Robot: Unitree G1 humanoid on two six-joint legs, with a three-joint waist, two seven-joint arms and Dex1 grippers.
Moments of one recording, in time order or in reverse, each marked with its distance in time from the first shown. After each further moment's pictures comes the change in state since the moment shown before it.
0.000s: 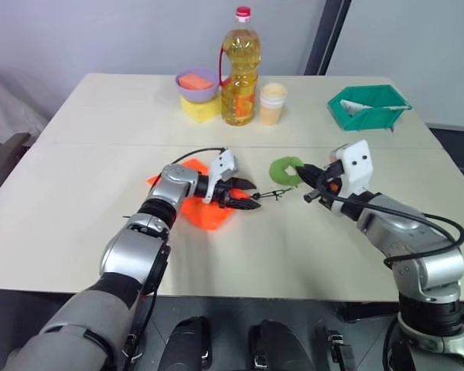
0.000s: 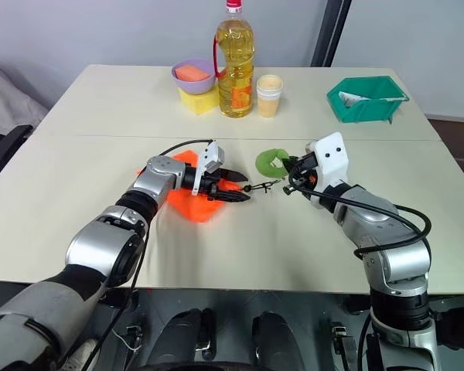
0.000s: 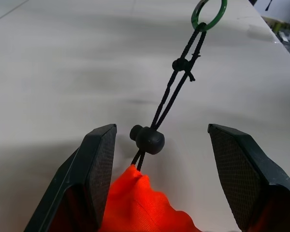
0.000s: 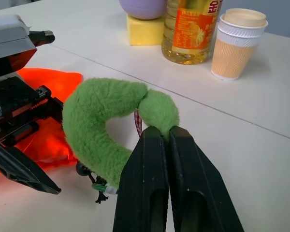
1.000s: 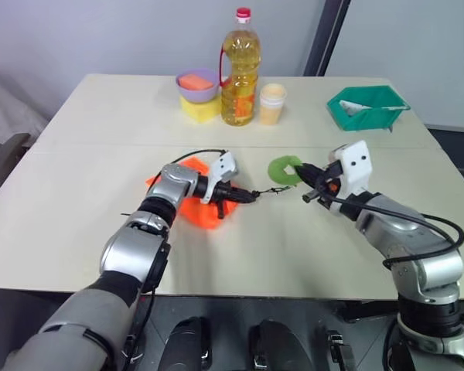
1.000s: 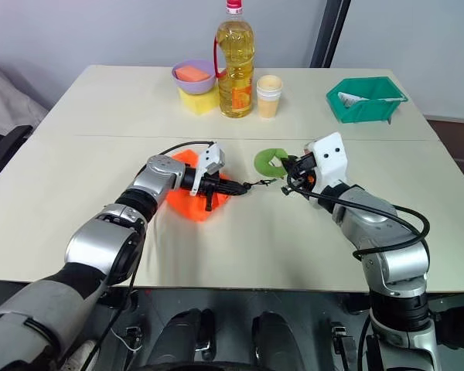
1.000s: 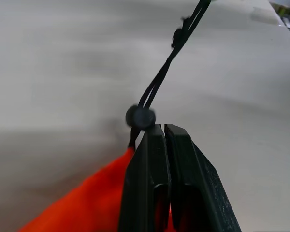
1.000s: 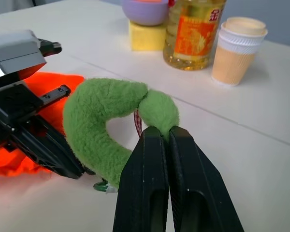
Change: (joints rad) left arm -0.015 0.020 0.012 0.017 0.053 0.024 -0.022; right arm 0.001 0.000 0.003 -0.005 0.000 -0.036 -0.009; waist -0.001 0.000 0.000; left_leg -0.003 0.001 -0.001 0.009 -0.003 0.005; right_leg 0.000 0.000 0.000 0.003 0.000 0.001
